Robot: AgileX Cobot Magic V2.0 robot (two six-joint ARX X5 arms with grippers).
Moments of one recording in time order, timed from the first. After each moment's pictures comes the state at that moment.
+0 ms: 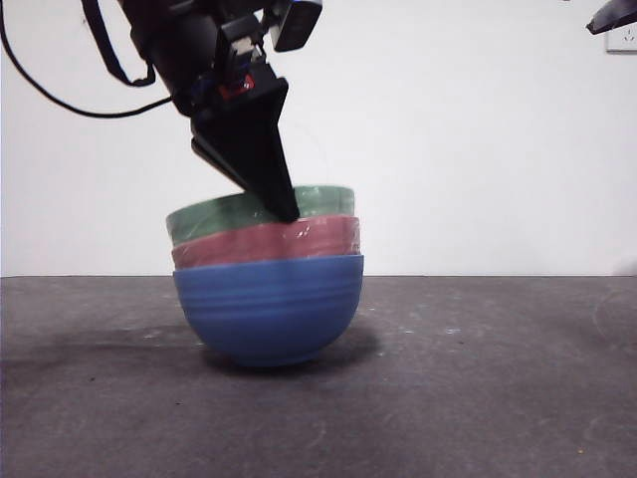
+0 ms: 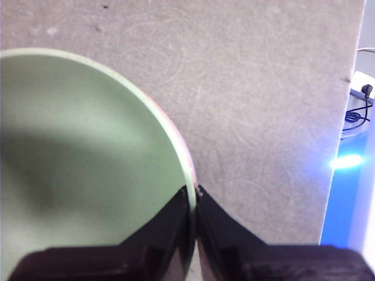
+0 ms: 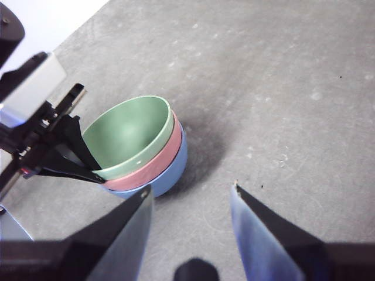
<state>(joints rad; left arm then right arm) -0.68 1.61 1.29 -0.79 0.29 0.49 0.10 0.89 0.96 -0.67 -0.57 -0.09</state>
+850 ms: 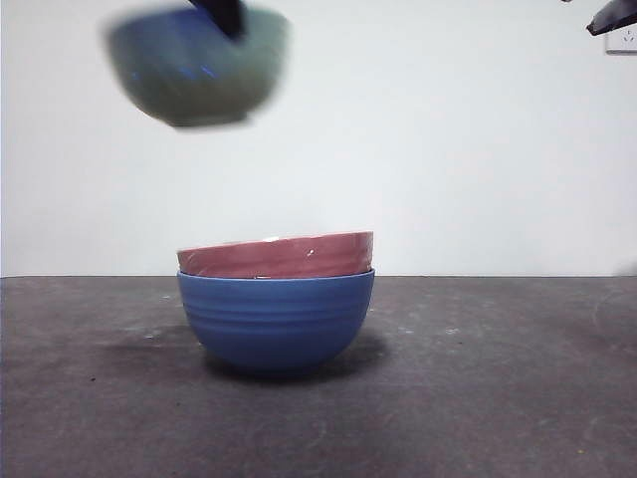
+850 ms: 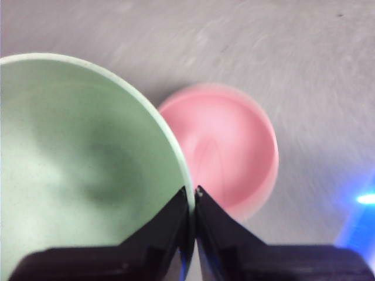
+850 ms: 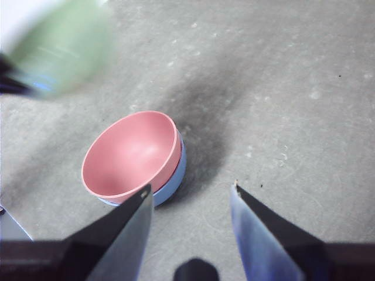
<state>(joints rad) -0.72 1.42 1.60 -1.13 -0.05 0.33 0.10 0.89 0.96 -0.67 -0.57 -0.09</state>
